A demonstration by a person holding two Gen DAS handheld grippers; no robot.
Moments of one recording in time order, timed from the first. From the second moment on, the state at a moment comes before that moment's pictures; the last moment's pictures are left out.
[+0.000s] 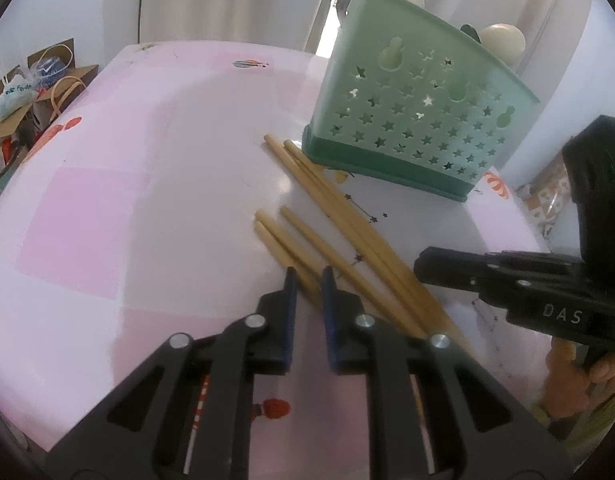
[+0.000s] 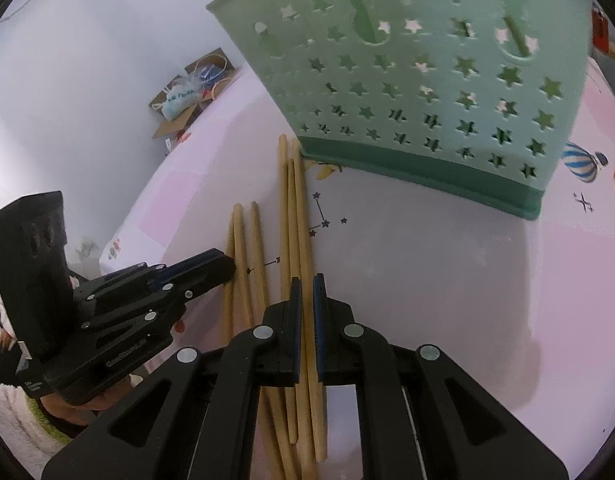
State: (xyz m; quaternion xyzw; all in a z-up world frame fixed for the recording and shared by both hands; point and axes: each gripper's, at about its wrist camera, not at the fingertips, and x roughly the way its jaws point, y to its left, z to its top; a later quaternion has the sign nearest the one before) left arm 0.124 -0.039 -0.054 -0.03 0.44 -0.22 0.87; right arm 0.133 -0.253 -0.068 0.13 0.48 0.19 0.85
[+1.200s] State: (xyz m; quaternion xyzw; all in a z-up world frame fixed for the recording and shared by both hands) left arm 0.144 -0.010 -0.060 -0.08 0.42 -0.18 0.89; right arm 0.124 -0.239 -0.070 0.03 0.48 0.16 0.86
